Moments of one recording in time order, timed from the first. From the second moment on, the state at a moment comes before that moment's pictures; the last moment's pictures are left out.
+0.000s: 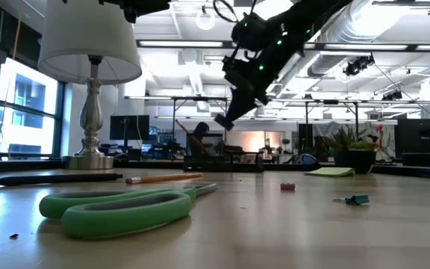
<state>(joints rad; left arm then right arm) 0.62 0.95 0.90 0.02 0.20 0.17 -0.34 1.78 1.26 -0.30 0.09 -0.03</state>
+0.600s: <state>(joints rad) 0.62 0.89 0.90 -0.06 0.18 0.24 -0.50 2.21 1.87 -0.69 0.01 -0.30</state>
